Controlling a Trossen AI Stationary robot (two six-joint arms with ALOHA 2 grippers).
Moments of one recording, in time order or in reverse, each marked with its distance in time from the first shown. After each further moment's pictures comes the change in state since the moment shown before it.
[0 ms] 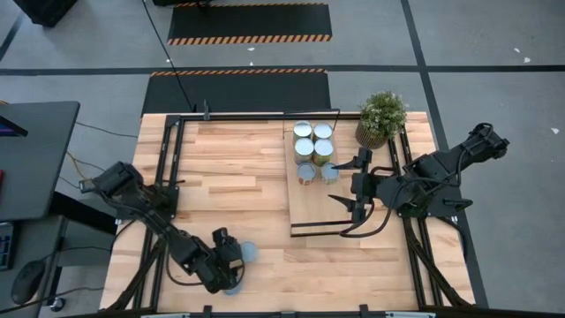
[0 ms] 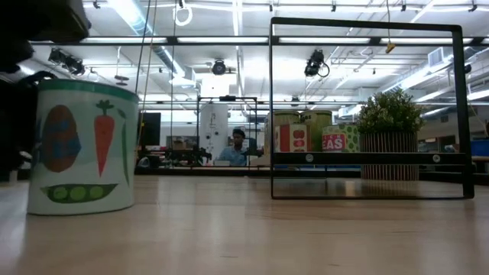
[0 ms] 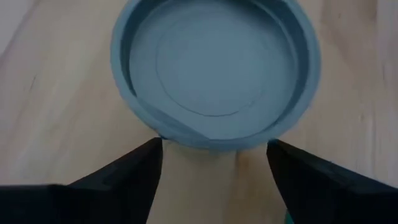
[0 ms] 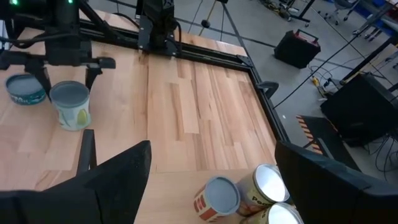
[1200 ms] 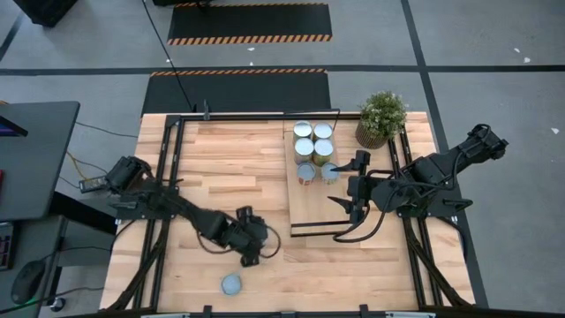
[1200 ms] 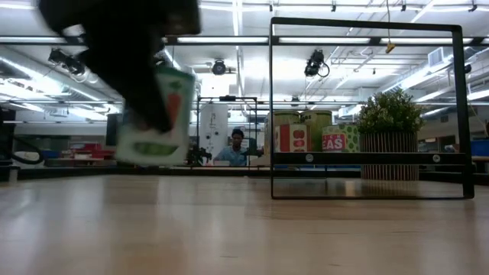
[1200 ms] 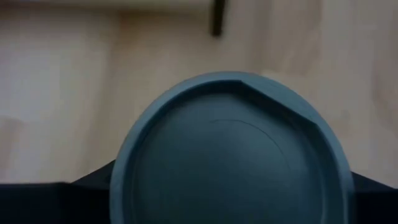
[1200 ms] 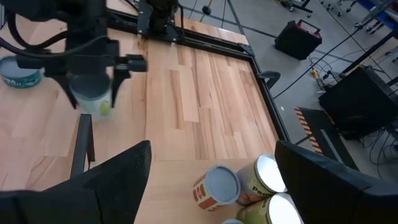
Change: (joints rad) left arm 0.313 0.022 0.187 -0.119 0.166 0.404; right arm -0.001 0.027 0.000 -0.041 -0.001 0.018
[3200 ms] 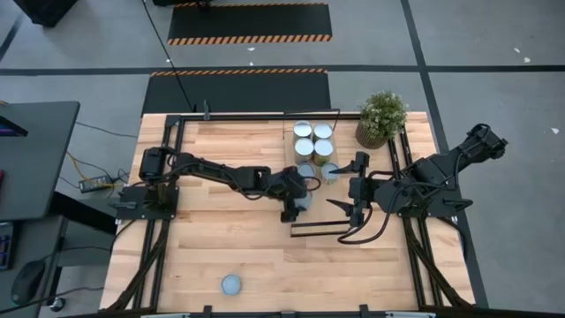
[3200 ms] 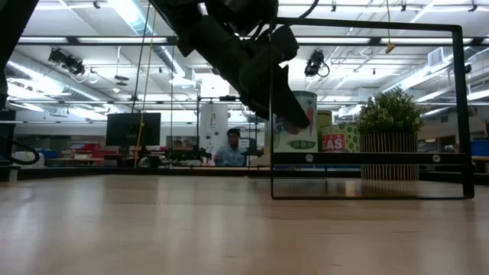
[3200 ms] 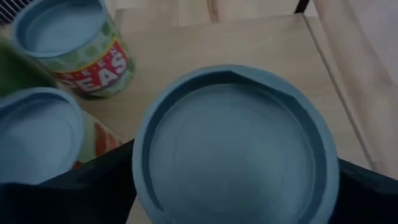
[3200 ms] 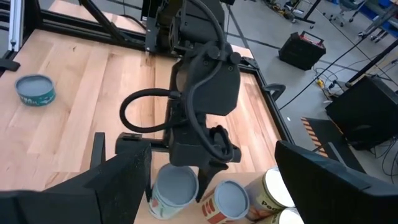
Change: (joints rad) left arm 0.457 0.206 0.196 0.394 0.318 0.622; right arm 0.020 -0.001 0.000 0.066 -0.001 -0.011
